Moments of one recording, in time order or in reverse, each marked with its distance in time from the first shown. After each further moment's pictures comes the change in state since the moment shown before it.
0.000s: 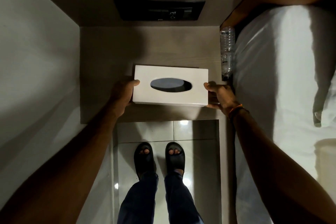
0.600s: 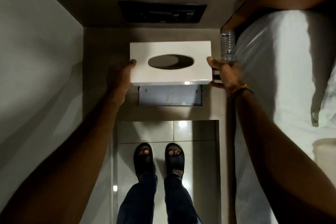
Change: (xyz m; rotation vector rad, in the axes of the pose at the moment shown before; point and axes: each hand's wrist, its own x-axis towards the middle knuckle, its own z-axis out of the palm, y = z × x) left_hand 0.004 0.036 -0.011 -0.053 0.132 0.305; right_hand -0.022 -0.076 0.018 -0.044 0.052 -0.245
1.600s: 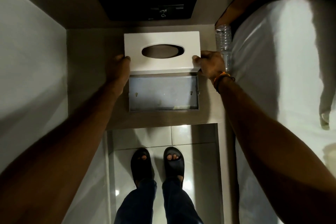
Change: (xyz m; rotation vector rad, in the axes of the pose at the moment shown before) left_hand 0.045 0.003 0.050 0.224 0.038 0.070; right_hand 0.066 0.010 0.022 -0.248 0.085 -0.148
